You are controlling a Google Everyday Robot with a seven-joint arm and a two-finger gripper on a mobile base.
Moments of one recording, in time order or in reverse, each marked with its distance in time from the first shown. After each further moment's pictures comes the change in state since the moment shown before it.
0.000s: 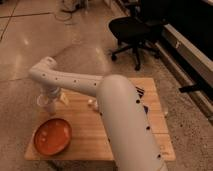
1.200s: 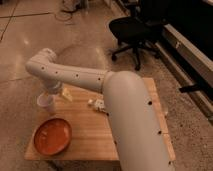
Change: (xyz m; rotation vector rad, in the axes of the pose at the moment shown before) arm -0.004 0.024 -0.058 -0.067 0.029 0.040
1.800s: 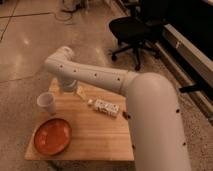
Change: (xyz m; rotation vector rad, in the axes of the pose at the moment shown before) arm 0.020 0.052 -0.012 -0.004 0.024 0.053
